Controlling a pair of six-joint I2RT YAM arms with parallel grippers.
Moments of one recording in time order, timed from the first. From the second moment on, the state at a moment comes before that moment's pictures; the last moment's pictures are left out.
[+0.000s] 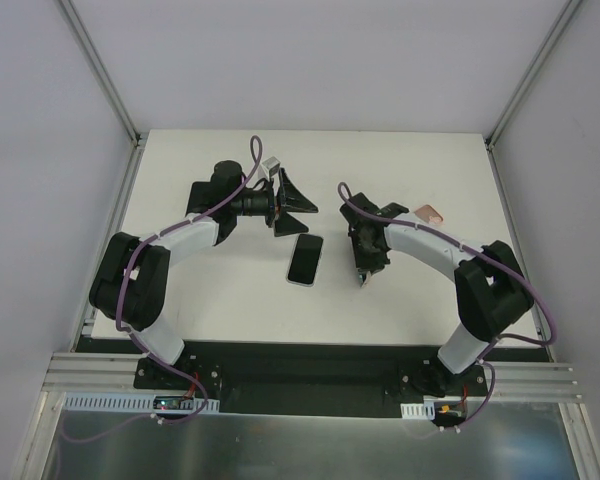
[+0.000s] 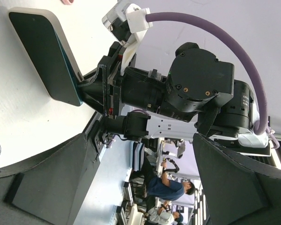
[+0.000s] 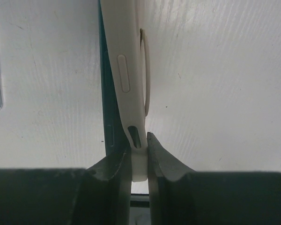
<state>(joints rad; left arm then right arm) -0.38 1.65 0.97 0.39 1.04 -1.28 0.64 1.67 1.16 -0.87 0.15 0.45</state>
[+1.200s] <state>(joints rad) -0.59 1.99 1.04 0.30 0.97 -1.10 0.57 1.76 1.12 -0.65 -0.10 0.51</state>
